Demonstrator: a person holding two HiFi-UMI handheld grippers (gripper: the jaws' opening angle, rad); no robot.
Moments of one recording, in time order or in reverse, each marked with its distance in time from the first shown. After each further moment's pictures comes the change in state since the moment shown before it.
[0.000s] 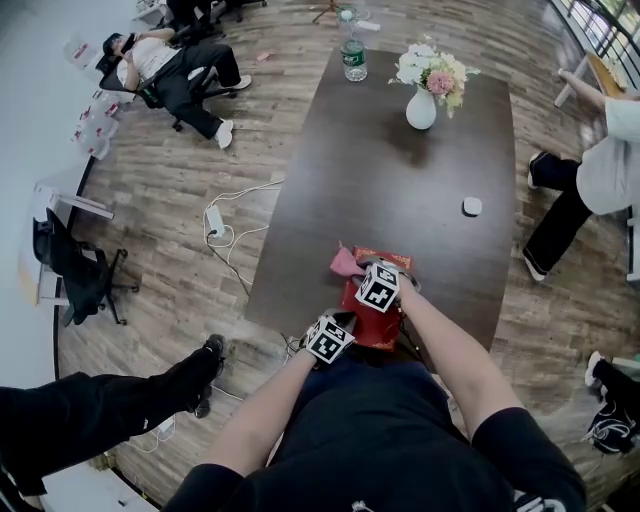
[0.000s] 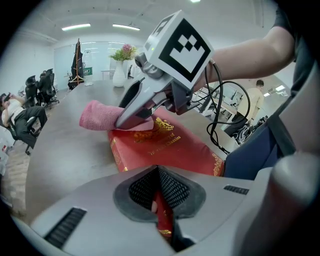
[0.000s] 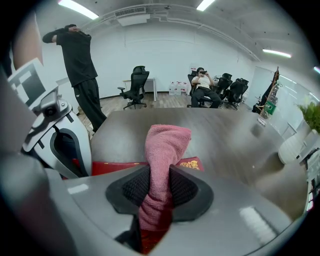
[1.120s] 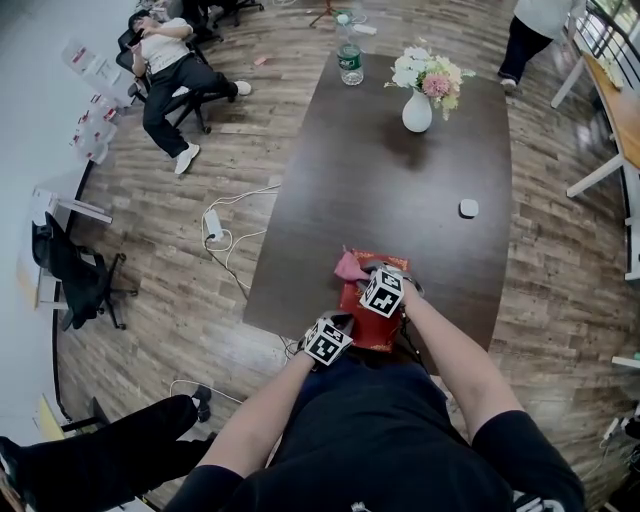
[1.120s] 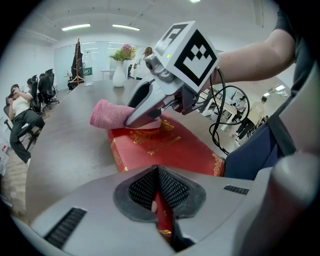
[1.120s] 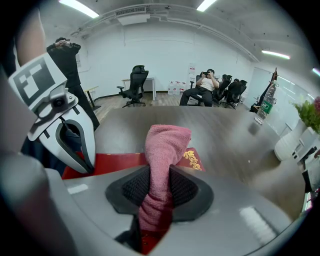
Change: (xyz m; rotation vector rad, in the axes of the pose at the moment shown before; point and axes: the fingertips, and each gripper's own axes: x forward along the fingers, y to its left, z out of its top) left arm 0.004 0.001 0.001 0.002 -0.011 -0.001; right arm -0.007 -0.002 -0.018 -0.001 0.002 -0.019
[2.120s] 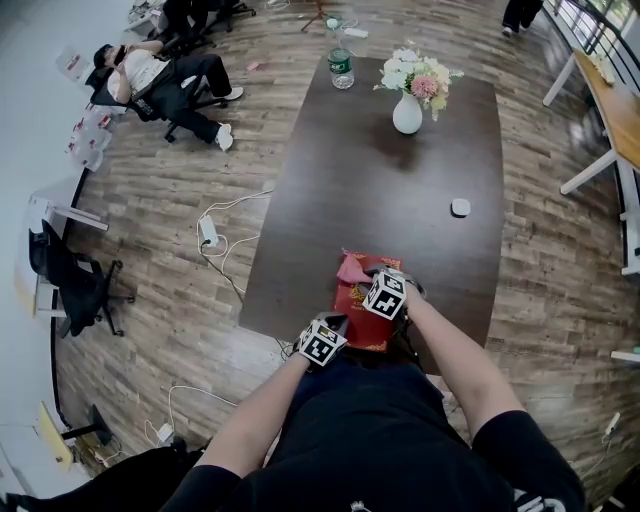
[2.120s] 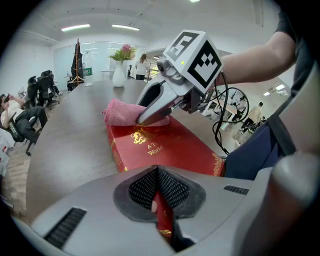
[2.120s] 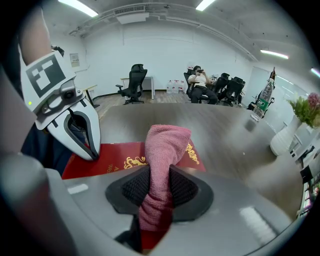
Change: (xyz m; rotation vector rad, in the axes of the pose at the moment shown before) left arm 0.000 -0.001 0.000 0.004 0.006 0.002; right arm -0.016 -0.004 -0.022 0.004 0.016 -0.016
